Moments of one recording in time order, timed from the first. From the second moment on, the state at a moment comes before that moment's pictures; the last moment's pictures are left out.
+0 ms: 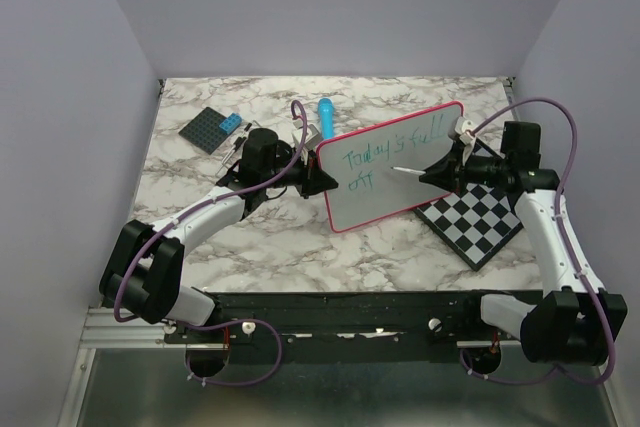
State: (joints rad) left arm -0.49 1.42 0.83 0.23 0.76 -0.14; right arm -0.07 1.15 0.98 -0.59 -1.10 -0.70
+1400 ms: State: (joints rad) left arm -0.49 1.42 0.83 0.22 0.75 -0.14; right arm -0.04 1.16 0.88 -0.54 -1.08 -0.75
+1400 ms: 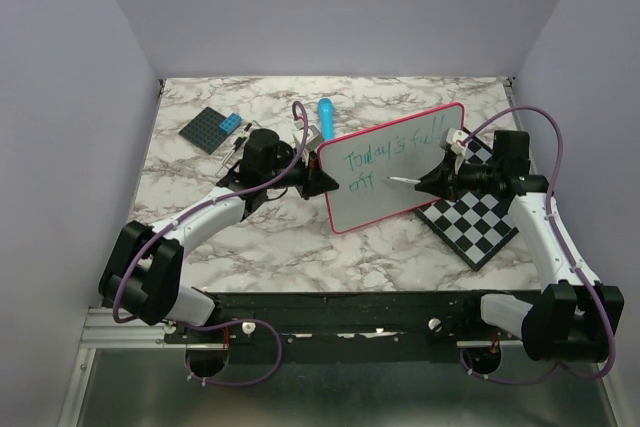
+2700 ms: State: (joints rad) left arm -0.50 1.41 0.83 0.22 0.74 -0.14; right arm 0.05 1.12 0.82 -0.49 -1.01 -0.86
